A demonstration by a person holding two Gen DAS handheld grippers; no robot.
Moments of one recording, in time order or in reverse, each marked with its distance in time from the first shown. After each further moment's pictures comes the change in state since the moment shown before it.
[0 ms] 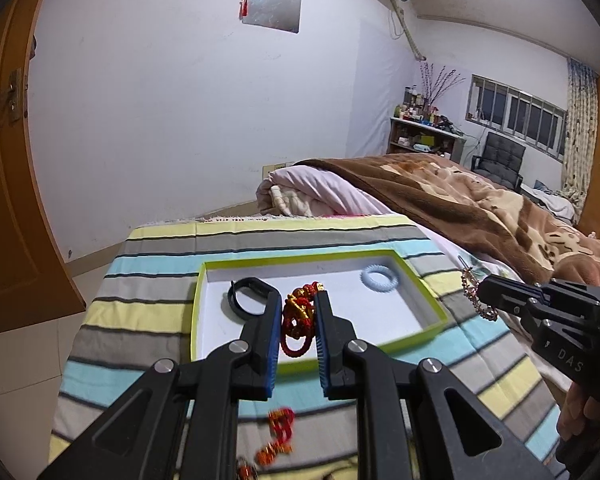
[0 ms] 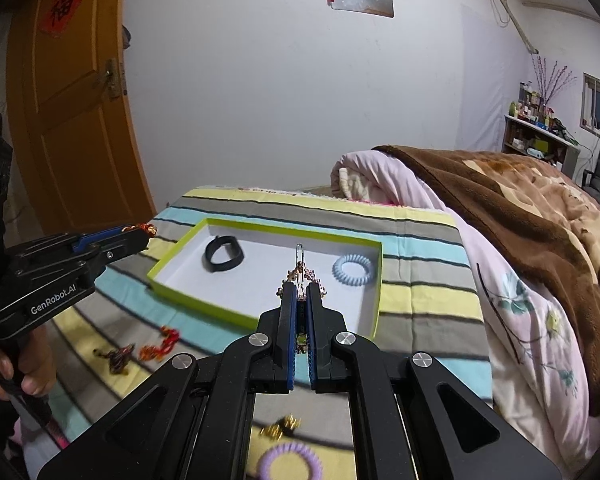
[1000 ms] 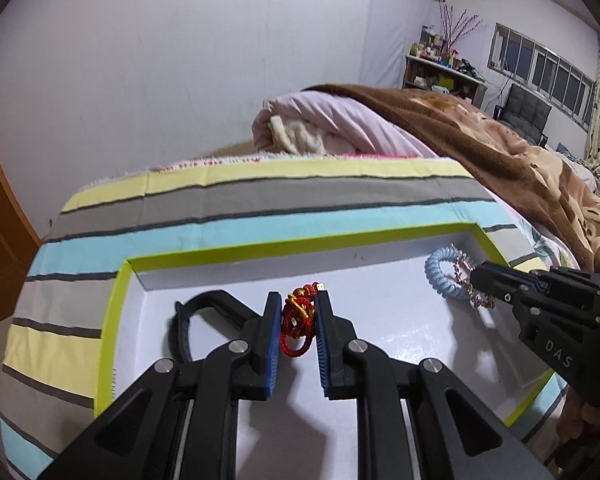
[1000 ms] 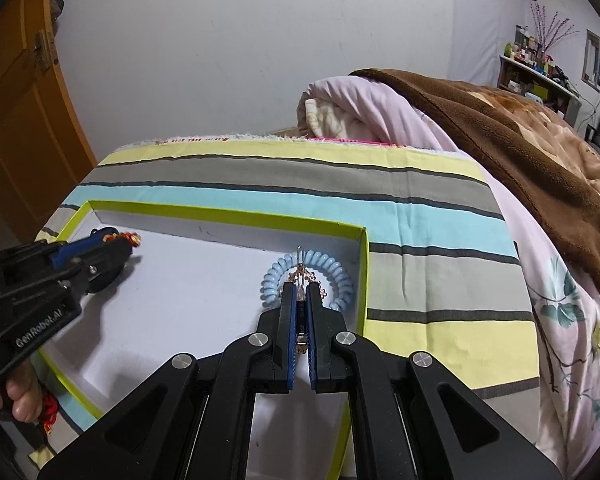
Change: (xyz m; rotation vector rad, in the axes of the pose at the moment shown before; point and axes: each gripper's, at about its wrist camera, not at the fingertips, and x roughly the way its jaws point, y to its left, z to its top) left arm 0.160 0.000 0.005 0.008 0.252 0.012; right arm 0.161 -0.055 0.014 0.073 0.231 -0.055
